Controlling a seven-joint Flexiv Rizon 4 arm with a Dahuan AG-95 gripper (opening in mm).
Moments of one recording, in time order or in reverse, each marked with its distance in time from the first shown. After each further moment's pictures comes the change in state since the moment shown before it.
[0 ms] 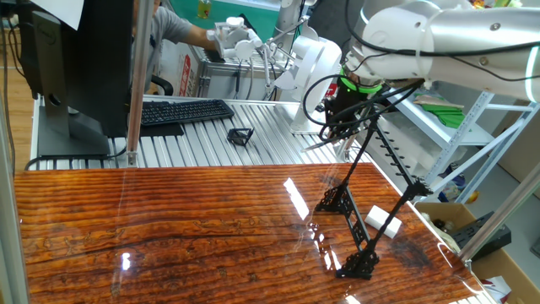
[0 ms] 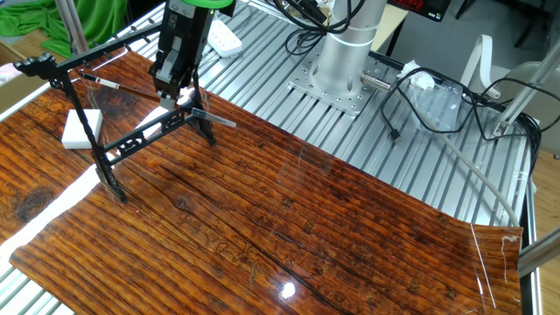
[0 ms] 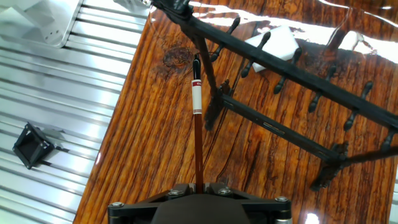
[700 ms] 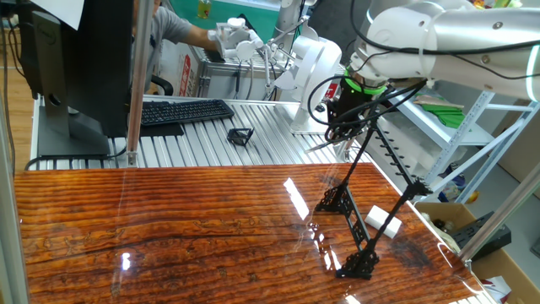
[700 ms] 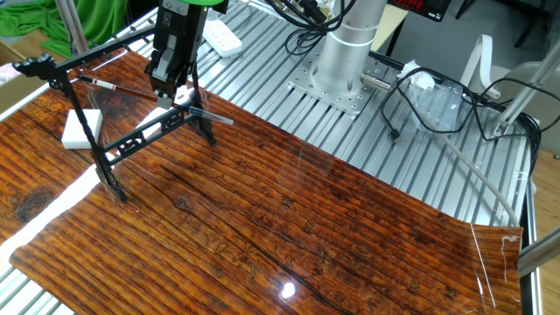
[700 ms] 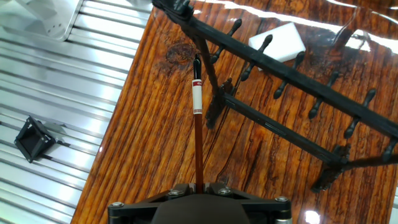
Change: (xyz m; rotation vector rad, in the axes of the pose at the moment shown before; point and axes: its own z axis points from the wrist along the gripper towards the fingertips) arm -0.003 -0.002 0.002 -0.008 0.024 -0.021
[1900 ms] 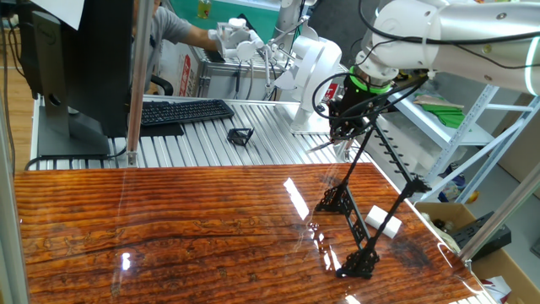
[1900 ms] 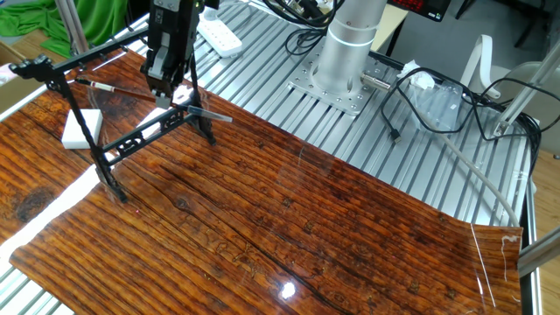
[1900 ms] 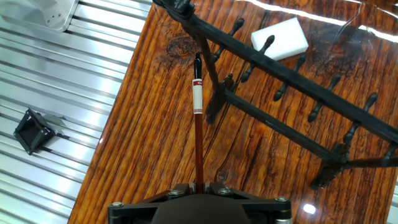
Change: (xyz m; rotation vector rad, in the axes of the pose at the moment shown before) arm -0.002 -0.001 0.001 -0.008 0.045 -0.020
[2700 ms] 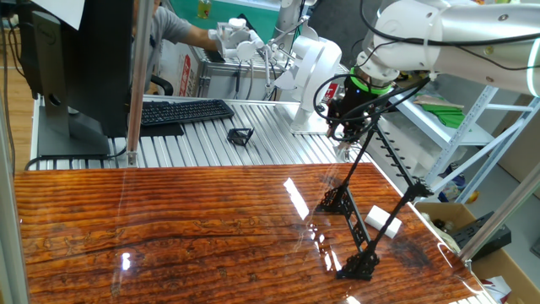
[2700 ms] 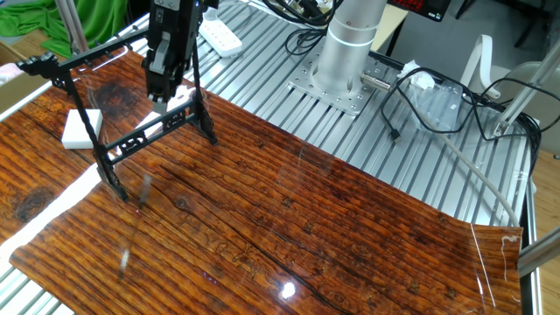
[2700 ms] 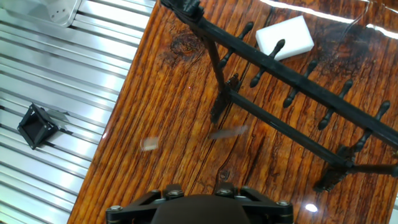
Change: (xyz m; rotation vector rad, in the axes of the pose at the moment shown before) arm 0.000 -0.001 0.000 -0.008 0.000 -0.014
